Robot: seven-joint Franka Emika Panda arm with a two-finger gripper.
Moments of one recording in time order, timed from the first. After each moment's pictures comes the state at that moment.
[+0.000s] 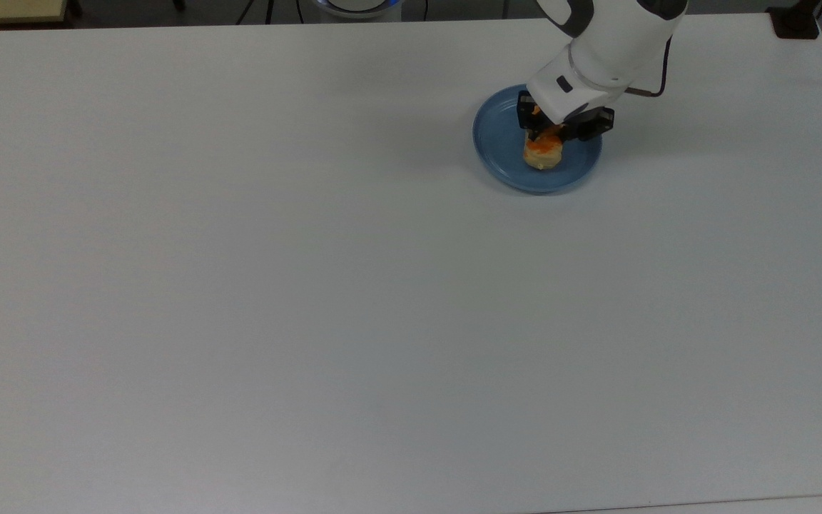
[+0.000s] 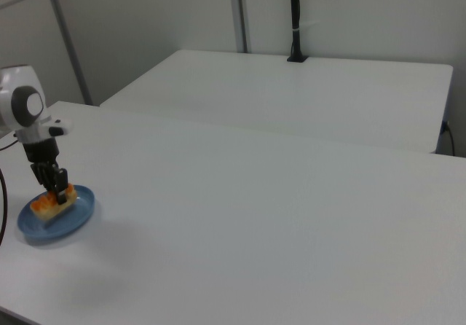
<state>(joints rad) 0.48 0.32 0.10 -1.86 -0.06 1.99 0.74</state>
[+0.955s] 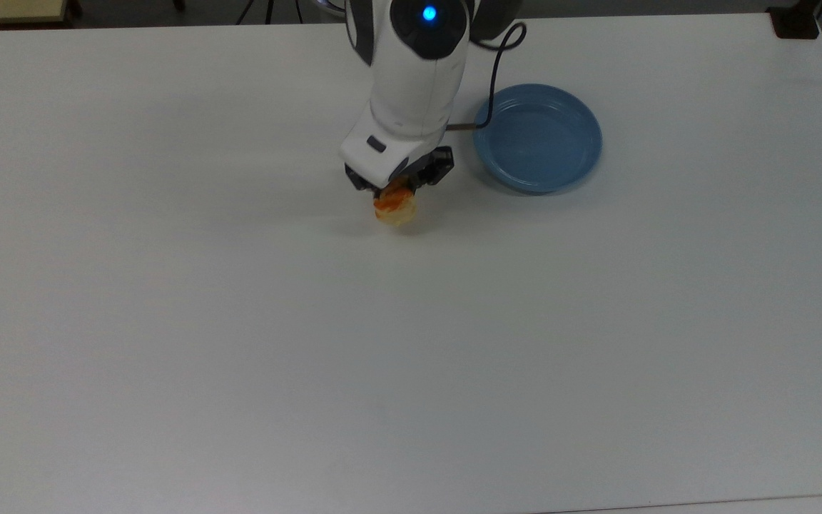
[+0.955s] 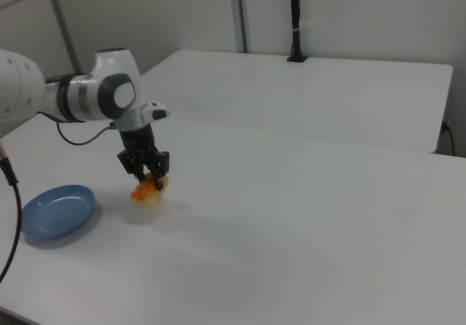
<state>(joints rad) 0.10 0.32 0.09 -1.80 -0.13 2.03 0.10</state>
